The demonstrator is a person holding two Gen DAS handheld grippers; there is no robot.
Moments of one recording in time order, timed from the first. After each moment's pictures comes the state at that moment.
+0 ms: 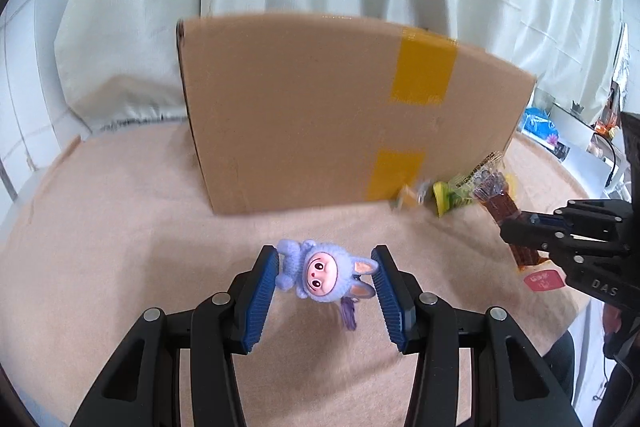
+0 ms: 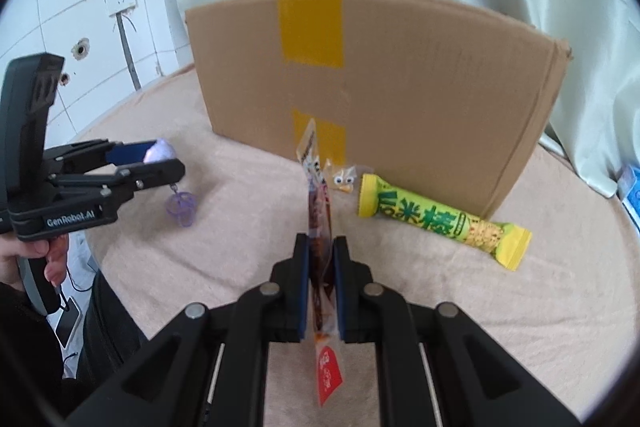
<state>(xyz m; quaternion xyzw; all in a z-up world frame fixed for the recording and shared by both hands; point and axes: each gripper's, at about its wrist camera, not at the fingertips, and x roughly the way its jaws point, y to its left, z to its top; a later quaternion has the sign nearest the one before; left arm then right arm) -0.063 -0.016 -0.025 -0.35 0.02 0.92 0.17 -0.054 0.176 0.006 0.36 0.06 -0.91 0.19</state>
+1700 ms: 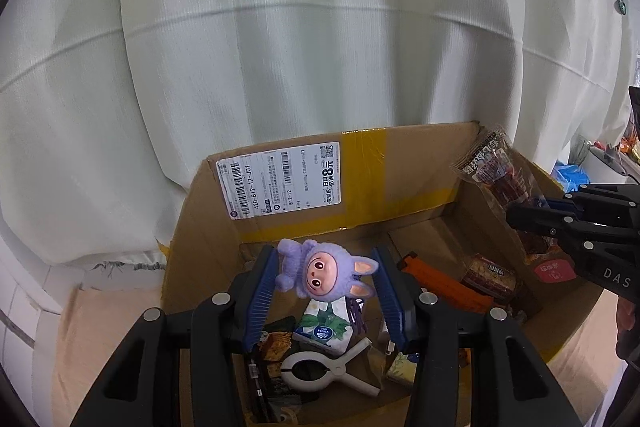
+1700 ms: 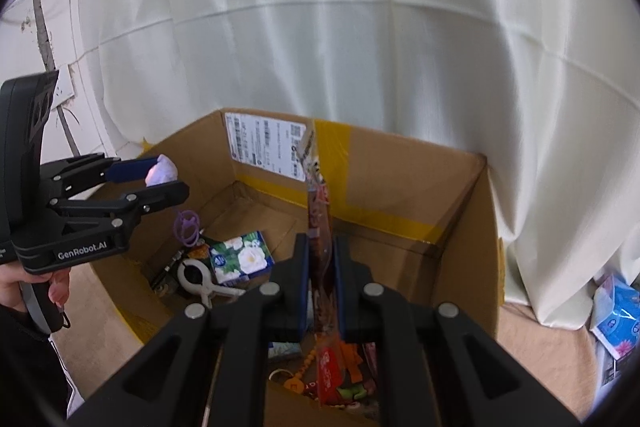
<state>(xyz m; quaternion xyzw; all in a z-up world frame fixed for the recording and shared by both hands) -0.259 0.017 0.071 -0.32 0.06 0.93 0.16 -0.217 0.195 0.112 0.32 0.05 -0.93 0.15</state>
